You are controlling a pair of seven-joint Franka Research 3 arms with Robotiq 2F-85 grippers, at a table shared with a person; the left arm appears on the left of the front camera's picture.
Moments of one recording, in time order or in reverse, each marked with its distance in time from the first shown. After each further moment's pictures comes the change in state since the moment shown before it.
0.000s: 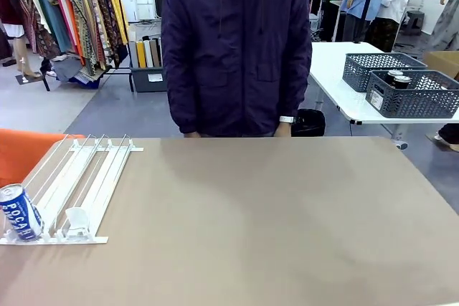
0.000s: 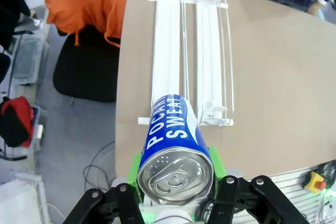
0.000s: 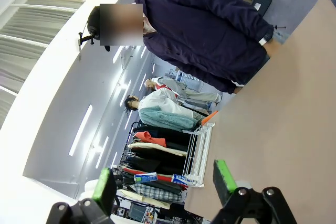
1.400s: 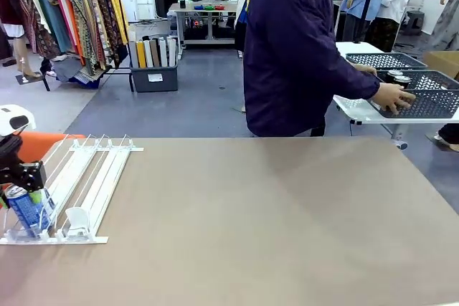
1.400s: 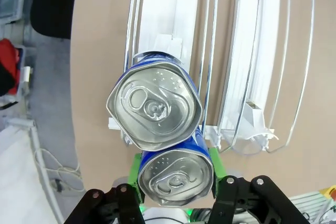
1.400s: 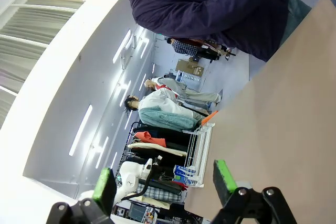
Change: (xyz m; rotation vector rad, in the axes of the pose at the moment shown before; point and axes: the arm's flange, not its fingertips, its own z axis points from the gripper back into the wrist) left arm 0.019 -0.019 -0.238 0.097 0.412 0.070; right arm 0.000 0.000 0.000 0.000 0.000 0.000
